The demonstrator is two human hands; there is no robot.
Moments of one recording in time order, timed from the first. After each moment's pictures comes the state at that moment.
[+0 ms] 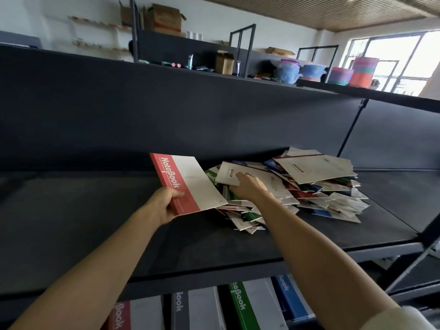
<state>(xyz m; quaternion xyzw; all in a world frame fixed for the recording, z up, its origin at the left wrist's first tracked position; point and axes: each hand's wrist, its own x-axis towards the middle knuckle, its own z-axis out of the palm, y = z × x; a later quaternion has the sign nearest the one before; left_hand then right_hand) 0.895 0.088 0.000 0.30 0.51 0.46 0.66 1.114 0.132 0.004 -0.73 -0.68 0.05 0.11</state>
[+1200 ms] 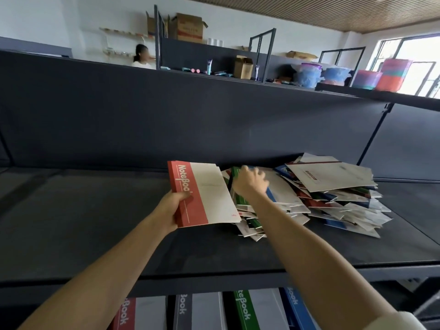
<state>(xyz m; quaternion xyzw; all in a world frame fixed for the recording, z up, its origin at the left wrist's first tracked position) 0.906 0.071 -0.001 0.34 0.49 0.48 0.64 1.082 0.141 0.019 -0.77 -0.62 0.06 0.14</state>
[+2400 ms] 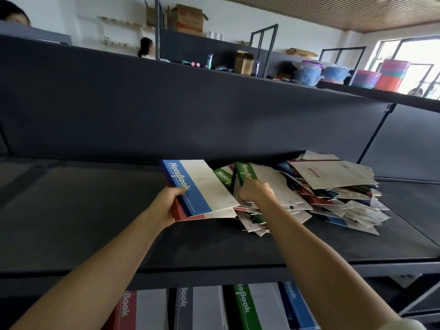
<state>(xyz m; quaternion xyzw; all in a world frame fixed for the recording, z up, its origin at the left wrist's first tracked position) 0.887 0.080 -0.013 0.30 0.48 0.51 0.65 1.085 0.134 0.006 -0.78 -0.62 0.08 -0.01</state>
